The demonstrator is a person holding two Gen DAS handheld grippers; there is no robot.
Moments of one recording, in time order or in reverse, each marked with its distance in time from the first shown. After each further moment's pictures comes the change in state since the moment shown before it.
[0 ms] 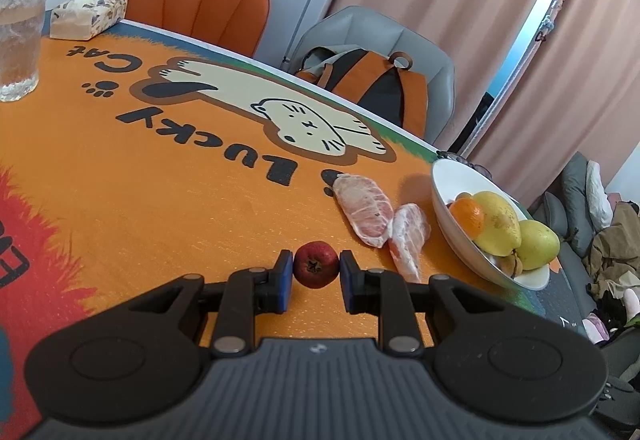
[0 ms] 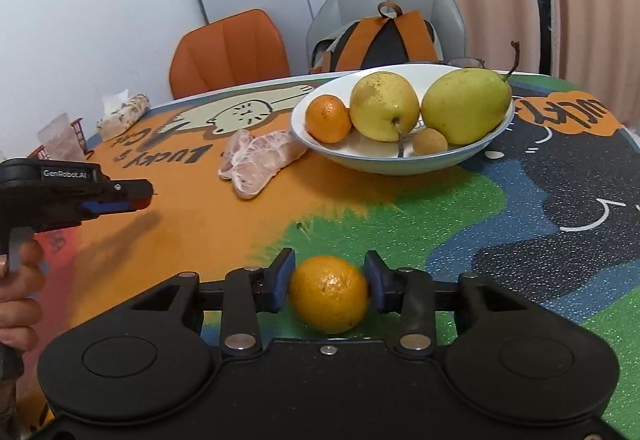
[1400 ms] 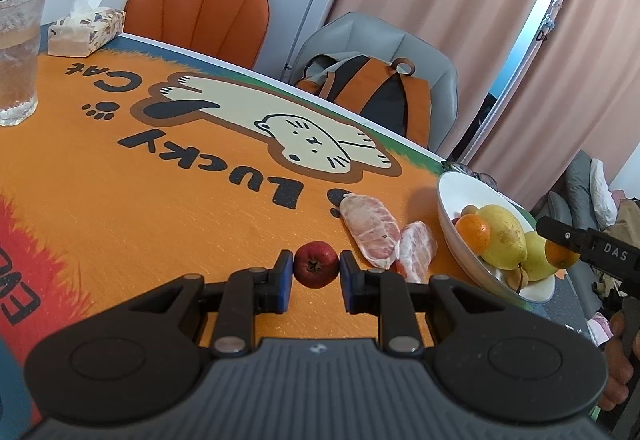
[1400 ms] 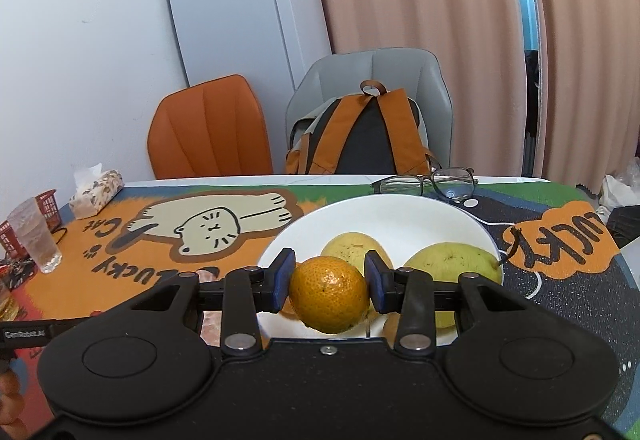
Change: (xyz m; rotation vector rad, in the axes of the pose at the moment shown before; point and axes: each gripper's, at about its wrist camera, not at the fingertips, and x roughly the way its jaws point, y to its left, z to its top) left arm 0.003 0.003 0.016 0.020 -0.007 0.014; right arm 0.028 -0.022 0.094 -0.009 -0.152 -0.052
